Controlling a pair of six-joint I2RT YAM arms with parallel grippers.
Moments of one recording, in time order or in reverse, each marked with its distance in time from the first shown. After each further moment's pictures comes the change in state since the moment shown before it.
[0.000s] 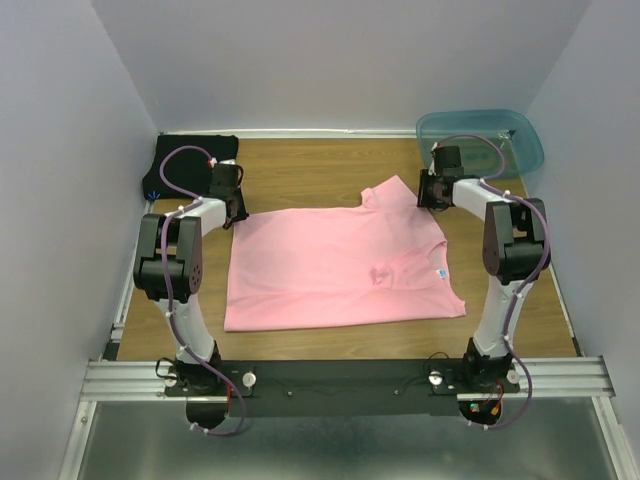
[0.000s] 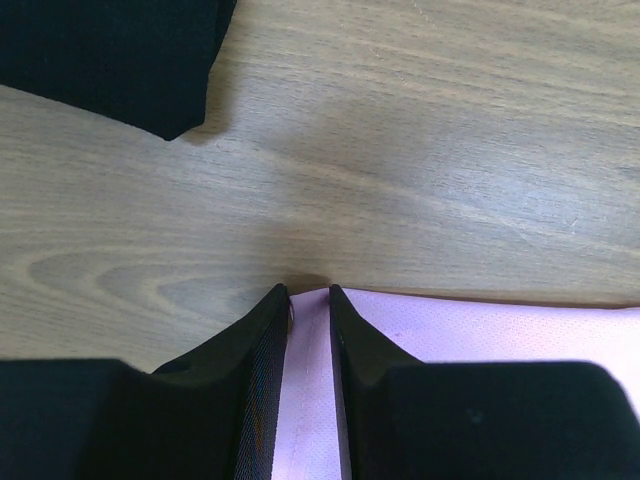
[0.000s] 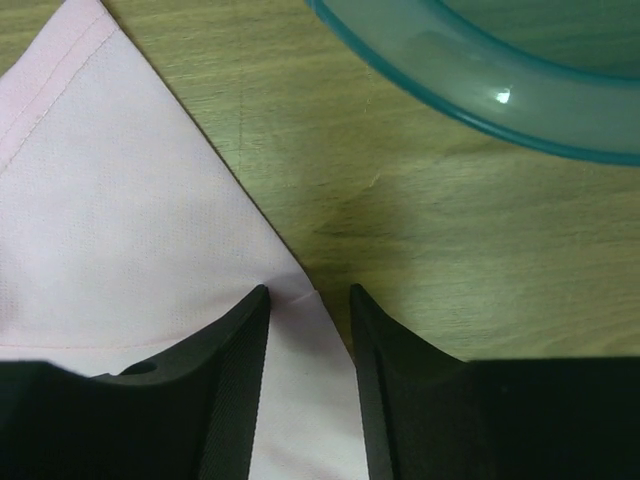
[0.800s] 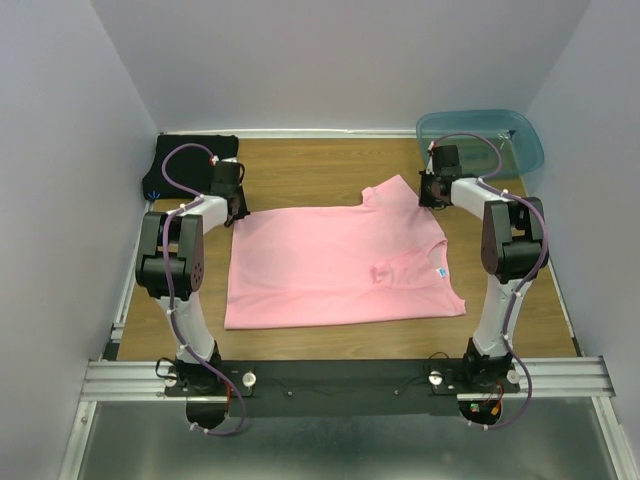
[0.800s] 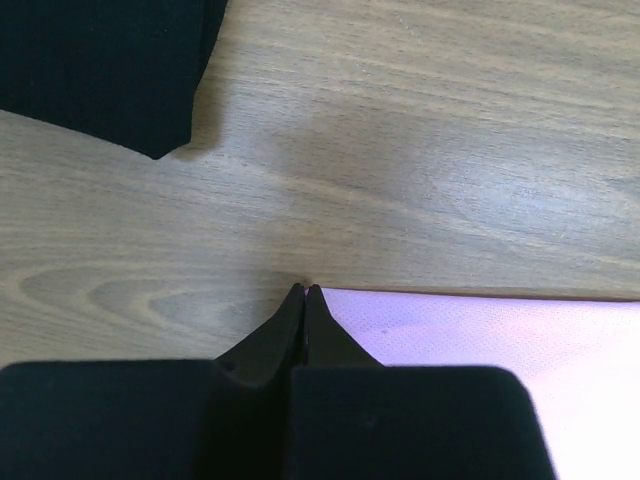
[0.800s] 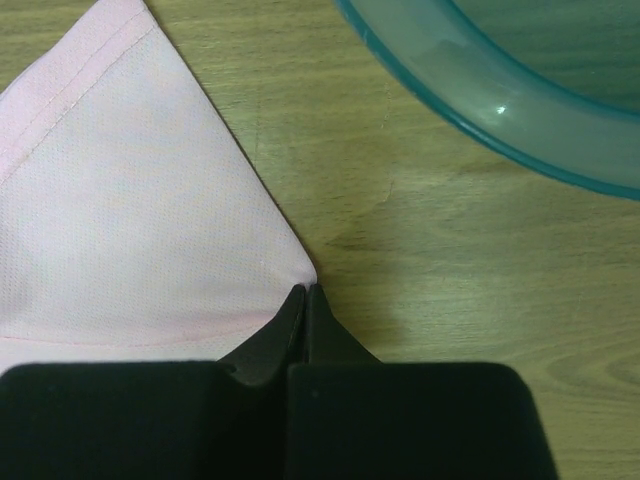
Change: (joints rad) left arm -0.002 0.021 0.032 -0.014 0.000 0.007; right arm 0.008 0.014 0.018 0.003 -0.003 -0.035
